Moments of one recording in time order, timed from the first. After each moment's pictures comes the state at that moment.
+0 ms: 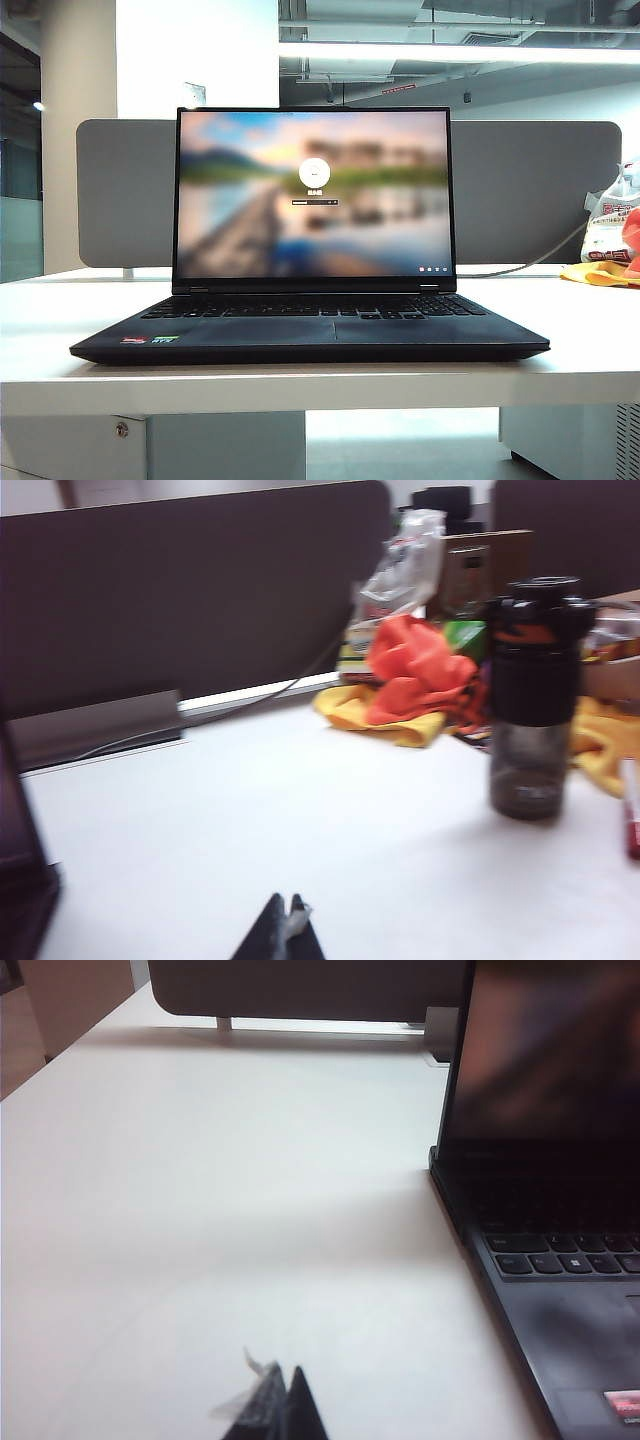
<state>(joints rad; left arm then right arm) 0.03 0.00 0.01 -0.12 0.06 -0.01 0.03 0.09 0.08 0.11 0.27 0.15</state>
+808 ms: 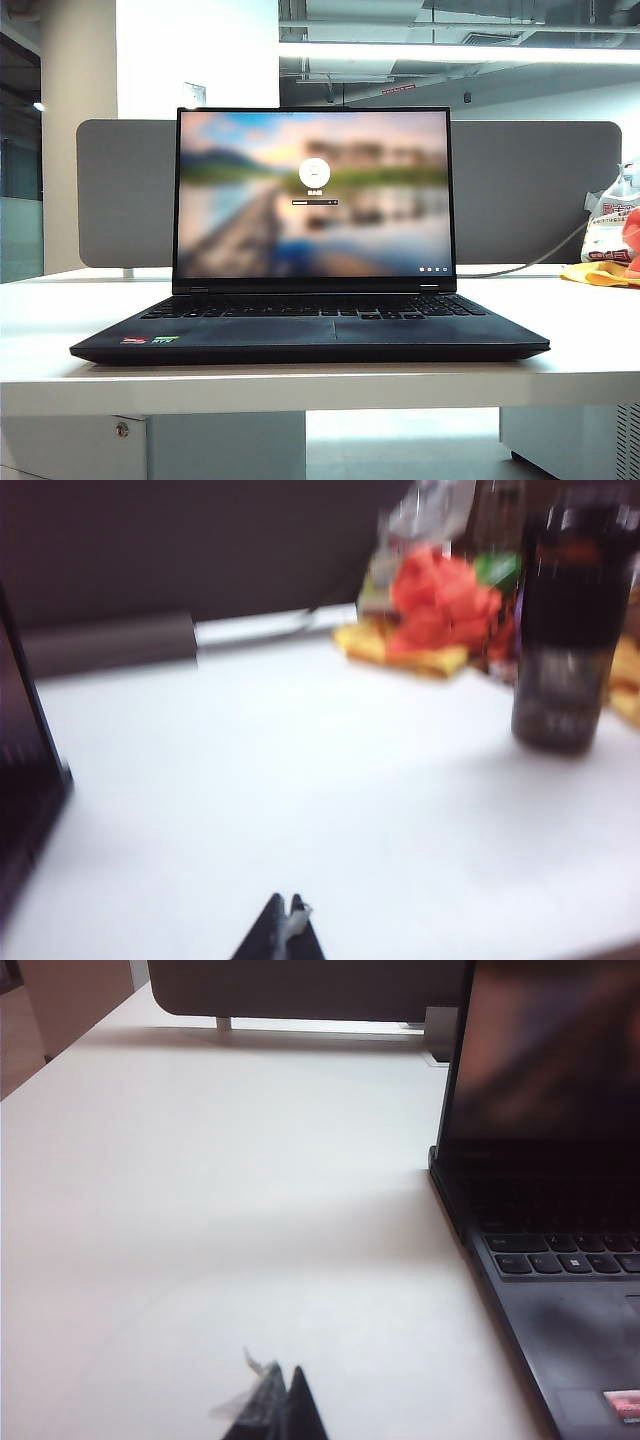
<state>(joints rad) 0.03 0.00 0.01 -0.12 0.06 -0.01 -0.02 0.00 0.01 -0.02 0.16 0.13</state>
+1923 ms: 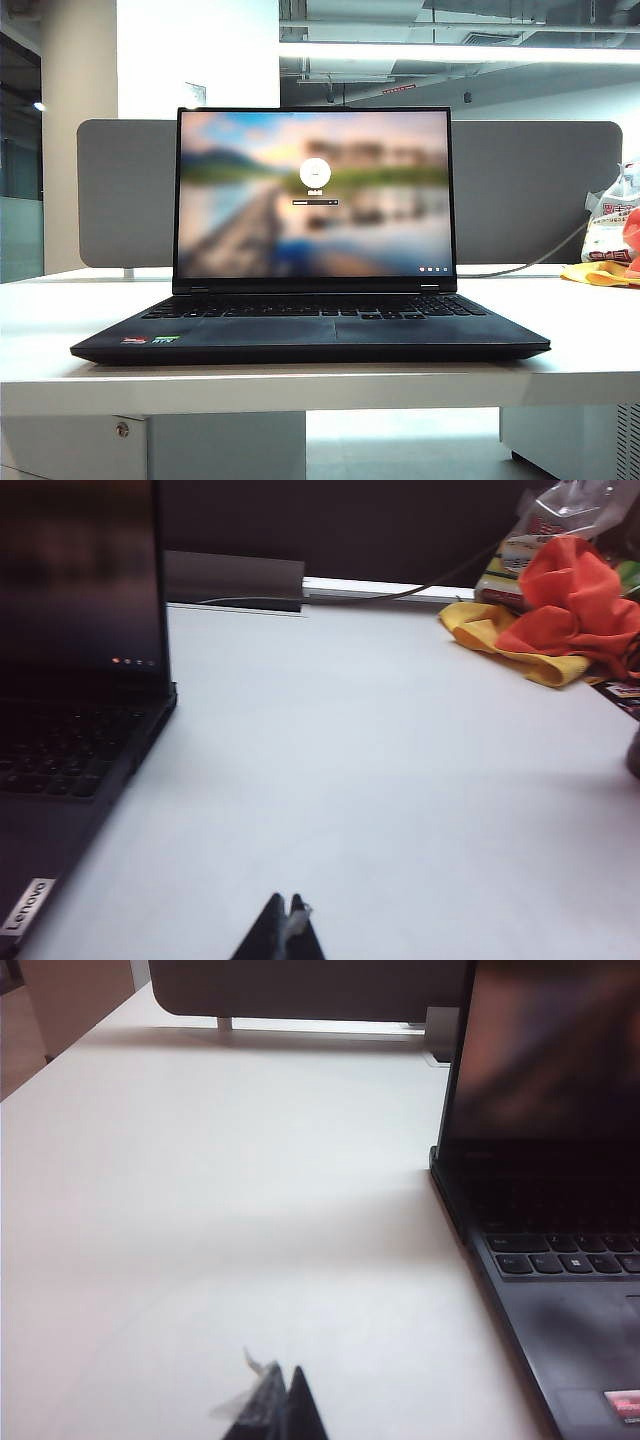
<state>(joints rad) 0.03 0.00 0.01 -0.12 0.06 -0.01 -0.01 0.00 0.01 -0.07 -0.05 -0.03</state>
